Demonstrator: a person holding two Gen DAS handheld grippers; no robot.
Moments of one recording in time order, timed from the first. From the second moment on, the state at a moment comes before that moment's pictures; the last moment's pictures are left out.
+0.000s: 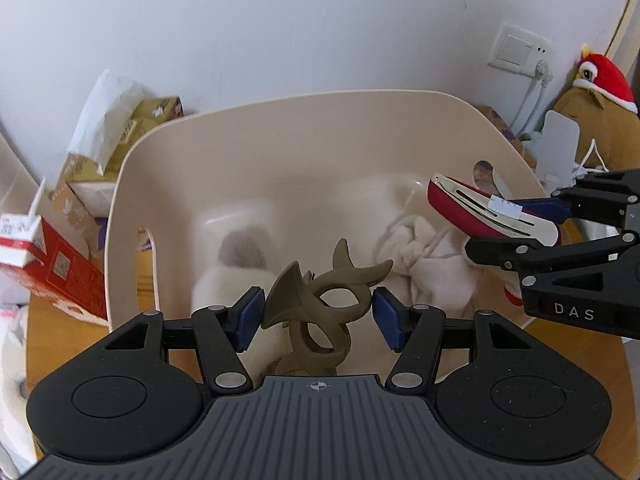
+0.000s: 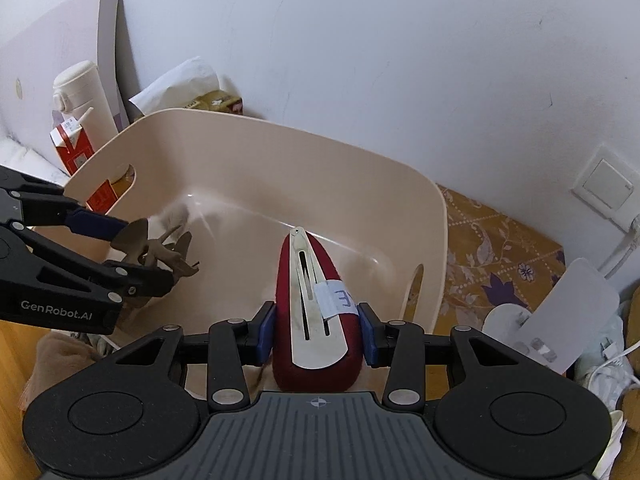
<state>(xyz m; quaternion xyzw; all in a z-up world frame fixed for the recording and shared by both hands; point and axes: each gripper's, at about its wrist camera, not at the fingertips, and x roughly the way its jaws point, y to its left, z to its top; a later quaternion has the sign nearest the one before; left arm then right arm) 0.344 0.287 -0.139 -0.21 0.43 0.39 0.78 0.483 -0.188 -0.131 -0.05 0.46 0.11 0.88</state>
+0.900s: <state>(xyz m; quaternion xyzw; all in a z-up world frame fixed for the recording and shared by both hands) 0.264 0.262 -0.083 -0.22 0.38 0.43 0.79 0.416 -0.207 -0.095 0.02 0.41 0.05 0.91</state>
